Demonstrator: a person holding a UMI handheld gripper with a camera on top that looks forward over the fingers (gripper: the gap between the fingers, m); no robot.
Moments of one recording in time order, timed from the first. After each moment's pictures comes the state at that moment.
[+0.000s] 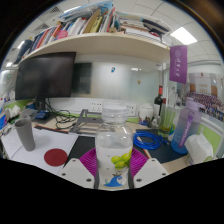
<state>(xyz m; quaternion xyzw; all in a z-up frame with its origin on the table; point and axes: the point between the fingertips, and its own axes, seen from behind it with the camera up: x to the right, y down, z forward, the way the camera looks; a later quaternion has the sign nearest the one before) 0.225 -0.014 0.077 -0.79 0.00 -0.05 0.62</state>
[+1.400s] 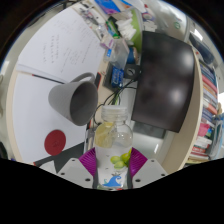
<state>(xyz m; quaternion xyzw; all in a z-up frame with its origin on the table) 0.012 0.042 0.156 -0.52 -0.62 -0.47 0.34</state>
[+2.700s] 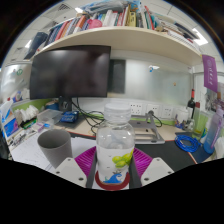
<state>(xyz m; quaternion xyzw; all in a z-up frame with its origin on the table) 0.038 0.033 0.071 -0.79 -0.06 0.01 0.61</state>
